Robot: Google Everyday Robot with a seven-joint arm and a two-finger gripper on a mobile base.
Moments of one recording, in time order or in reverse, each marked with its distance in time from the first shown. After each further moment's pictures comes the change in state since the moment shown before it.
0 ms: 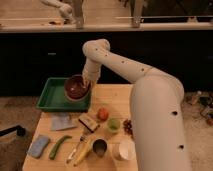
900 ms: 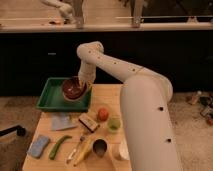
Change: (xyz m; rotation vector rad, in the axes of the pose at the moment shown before) arm 0.009 -0.011 0.016 -0.006 -0.006 0.114
